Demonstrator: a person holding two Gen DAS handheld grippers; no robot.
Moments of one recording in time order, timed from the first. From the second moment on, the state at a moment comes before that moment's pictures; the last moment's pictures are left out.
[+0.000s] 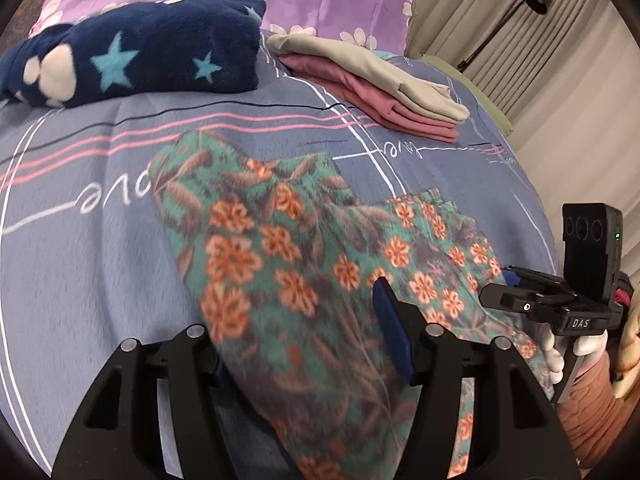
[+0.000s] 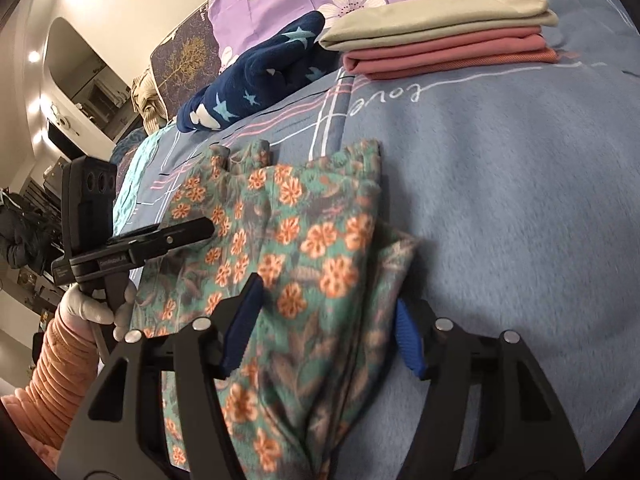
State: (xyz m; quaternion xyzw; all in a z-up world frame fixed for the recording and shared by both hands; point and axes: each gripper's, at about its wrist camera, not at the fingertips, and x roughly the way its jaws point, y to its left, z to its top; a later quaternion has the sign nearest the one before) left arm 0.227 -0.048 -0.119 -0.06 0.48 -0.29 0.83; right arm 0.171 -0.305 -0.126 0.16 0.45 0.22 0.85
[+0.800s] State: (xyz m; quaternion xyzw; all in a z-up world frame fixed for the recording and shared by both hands) left arm 0.191 -0.063 -0.018 0.00 0.35 -0.29 0.89; right arm 0.112 -0.300 -0.030 0.08 0.30 0.21 0.93
